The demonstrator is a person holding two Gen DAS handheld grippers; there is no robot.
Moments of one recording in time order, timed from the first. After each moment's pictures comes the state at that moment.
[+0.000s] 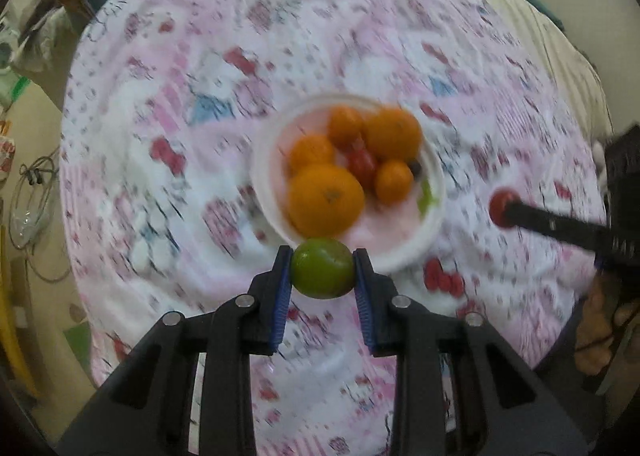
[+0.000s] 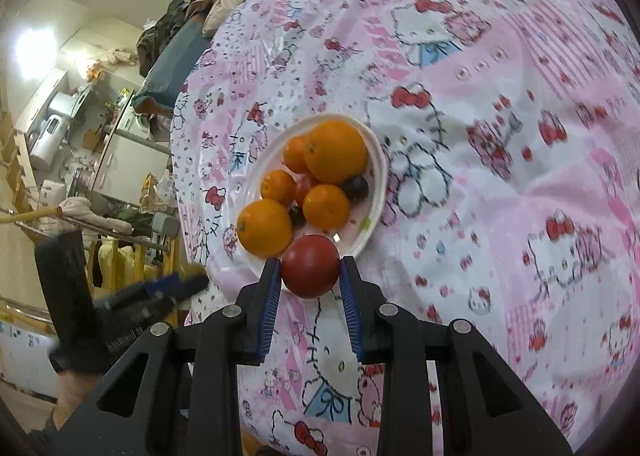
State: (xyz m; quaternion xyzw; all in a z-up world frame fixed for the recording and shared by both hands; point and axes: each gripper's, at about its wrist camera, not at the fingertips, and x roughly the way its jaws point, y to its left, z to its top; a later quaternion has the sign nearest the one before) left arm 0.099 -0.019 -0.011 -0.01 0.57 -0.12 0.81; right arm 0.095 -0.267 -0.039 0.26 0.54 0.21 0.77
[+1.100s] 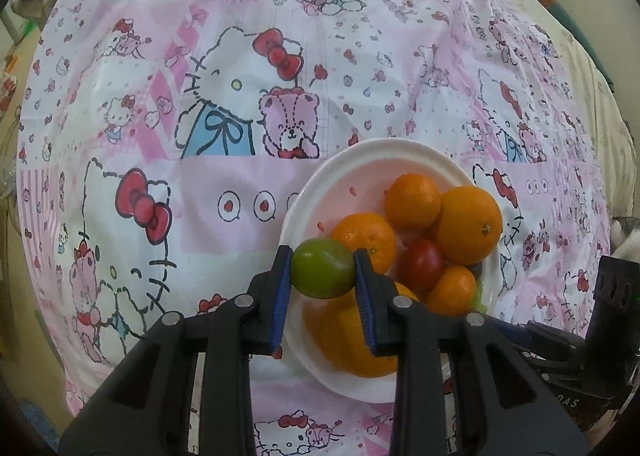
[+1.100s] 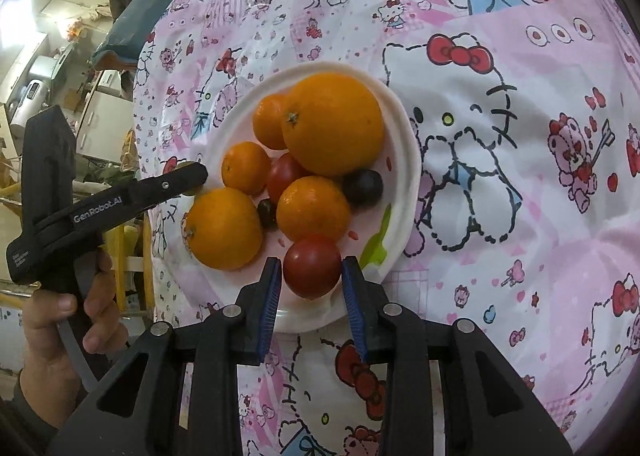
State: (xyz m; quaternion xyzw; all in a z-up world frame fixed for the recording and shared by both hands) left arm 0.200 -0.001 -0.074 -0.09 0.62 -0.07 0.78; right arm 0.144 -0.226 -0.103 0.22 0.61 0.22 0.72
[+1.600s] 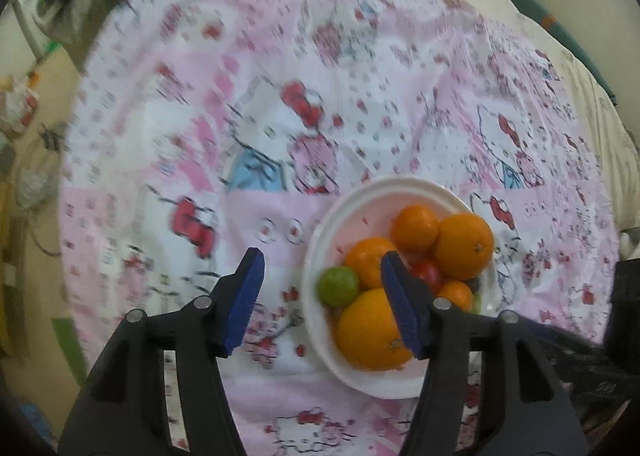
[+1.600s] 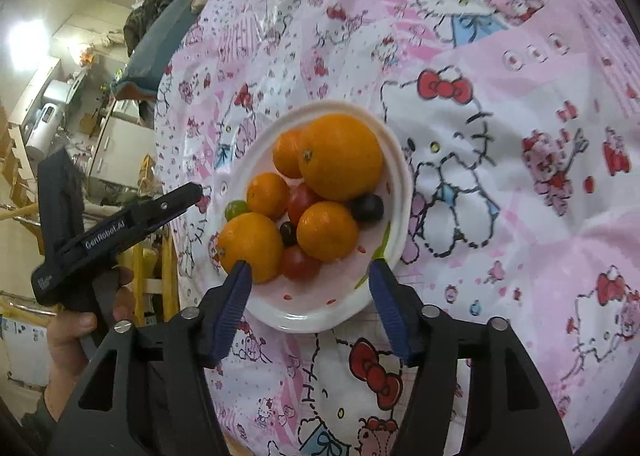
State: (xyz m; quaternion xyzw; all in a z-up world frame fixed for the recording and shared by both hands) left arm 0.180 0.010 -0.031 -0.07 0.55 -0.03 0.83; right arm 0.135 -0.252 -0.071 0.26 0.57 0.22 0.75
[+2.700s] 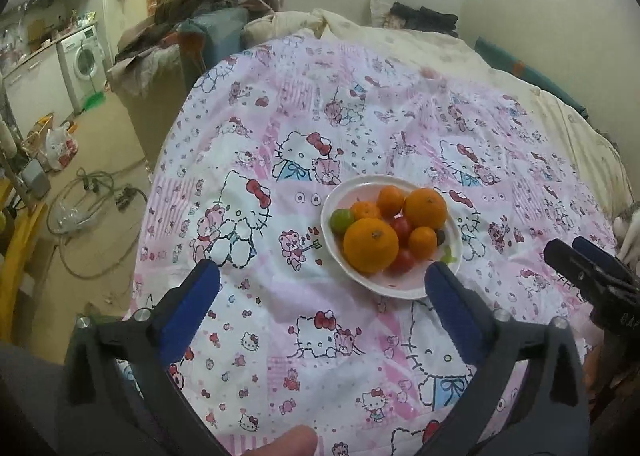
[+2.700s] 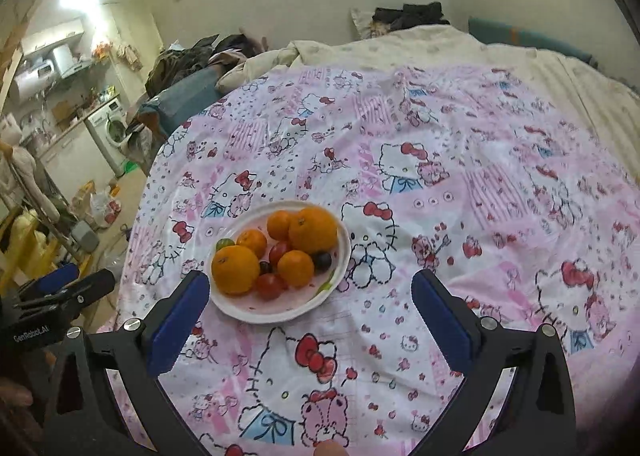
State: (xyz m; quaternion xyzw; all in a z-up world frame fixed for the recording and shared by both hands) left arm 0.011 0.009 0.025 -0.05 0.40 0.00 0.92; right arm 0.016 -0.233 0.020 0.06 0.36 0.11 0.92
